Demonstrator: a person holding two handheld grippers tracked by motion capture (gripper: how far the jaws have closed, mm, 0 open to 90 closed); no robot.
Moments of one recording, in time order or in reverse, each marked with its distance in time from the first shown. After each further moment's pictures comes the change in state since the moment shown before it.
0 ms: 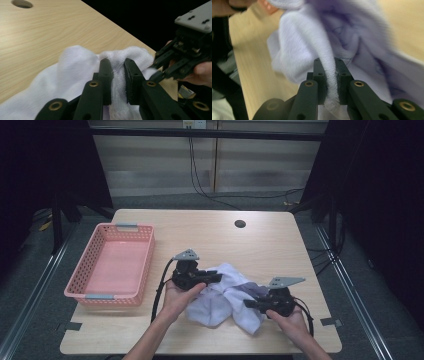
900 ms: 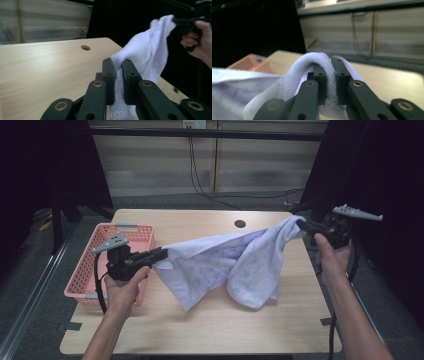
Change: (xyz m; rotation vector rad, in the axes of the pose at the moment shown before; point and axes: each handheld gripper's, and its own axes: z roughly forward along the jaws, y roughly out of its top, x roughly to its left) left arm 0.016 0.019 -0.150 -0.277 0.213 -0.086; right arm -0.082 0.137 -0.124 -0.445 -0.339 0.106
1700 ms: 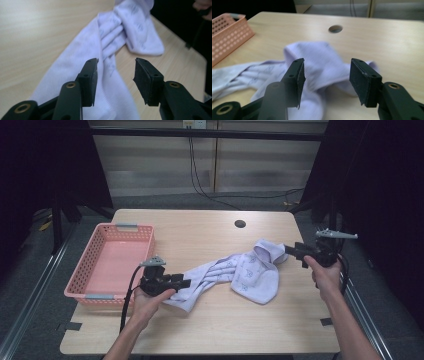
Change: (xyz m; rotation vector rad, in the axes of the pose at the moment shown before) left arm 0.017 -0.095 0.088 0.364 -0.090 0.010; right arm -0.027 -0.090 0.022 0.247 -0.028 0.003
